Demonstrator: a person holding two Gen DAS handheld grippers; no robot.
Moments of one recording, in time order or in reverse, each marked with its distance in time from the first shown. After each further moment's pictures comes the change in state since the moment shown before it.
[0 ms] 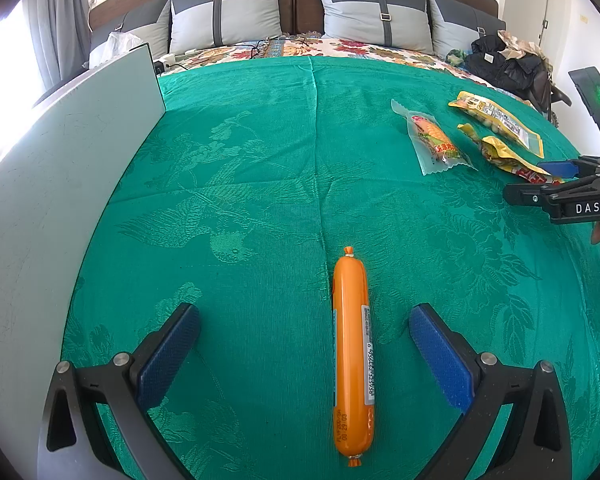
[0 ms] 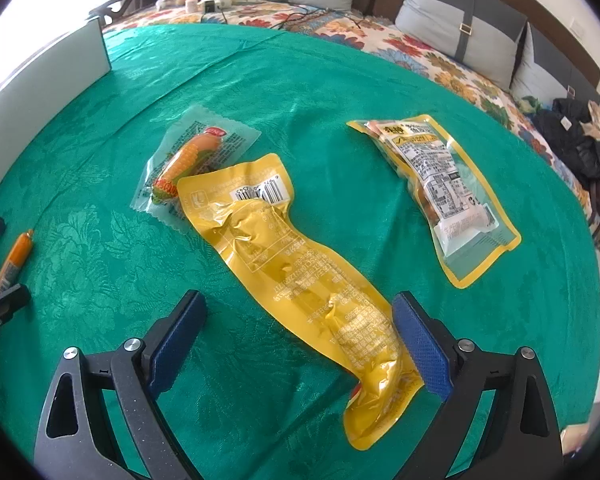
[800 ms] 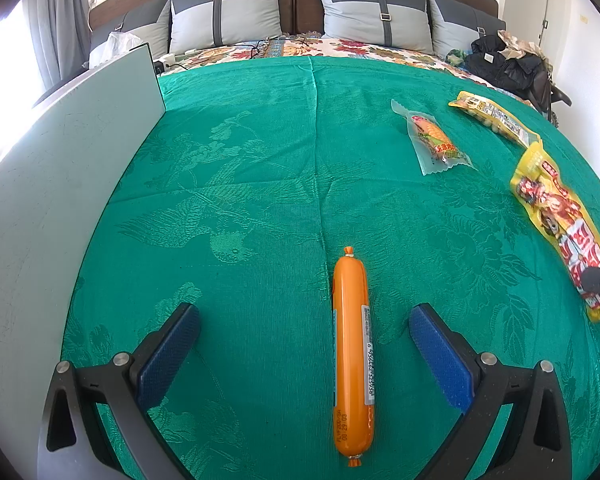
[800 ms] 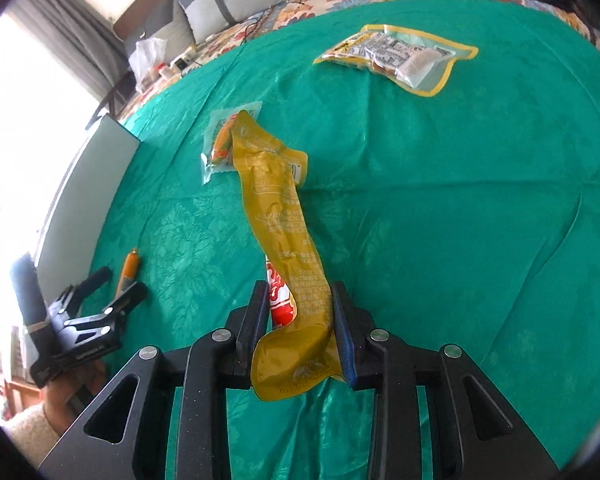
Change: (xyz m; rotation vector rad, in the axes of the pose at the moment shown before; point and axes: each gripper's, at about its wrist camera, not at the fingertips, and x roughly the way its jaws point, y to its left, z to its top) left arm 0.000 0.000 0.000 0.000 0.000 0.001; right arm -0.060 -0.017 -0.102 0.532 -0.014 0.431
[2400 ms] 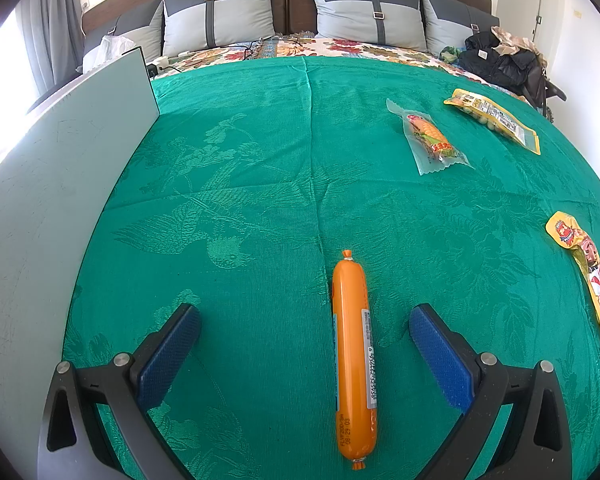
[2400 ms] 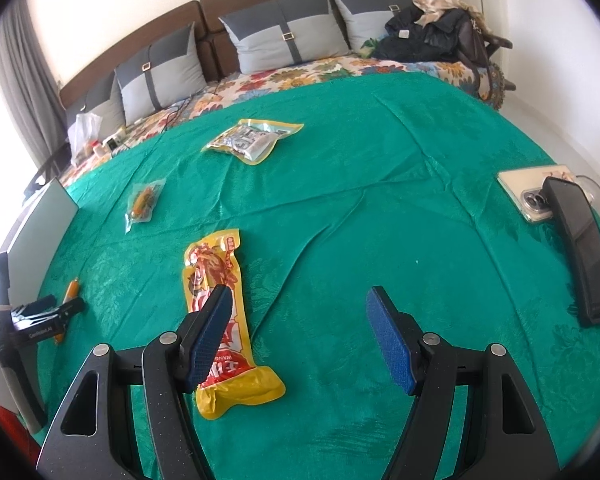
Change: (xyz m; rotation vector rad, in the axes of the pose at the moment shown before) left arm 0.001 0.000 0.003 0.019 0.000 -0.014; right arm -0.090 -0.041 -0.045 -0.013 -0.376 -0.383
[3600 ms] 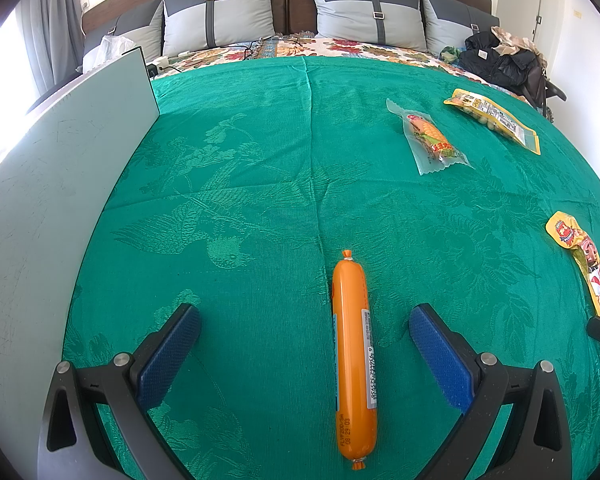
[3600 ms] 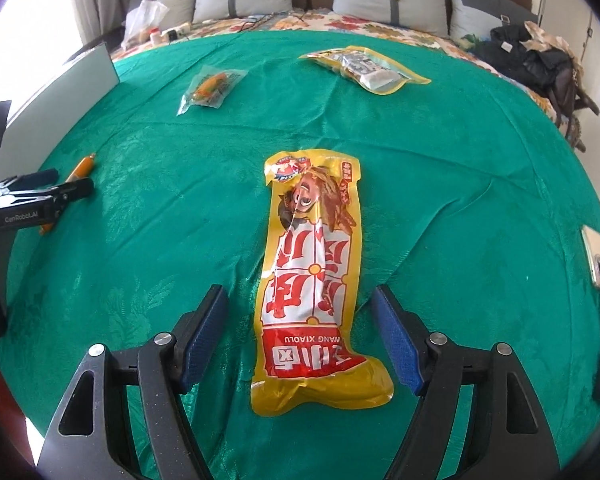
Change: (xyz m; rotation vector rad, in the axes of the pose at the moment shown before) left arm 0.000 0.000 0.000 -0.001 0.000 0.000; right arm 0.052 0.068 -0.033 -0.387 0.210 0.040
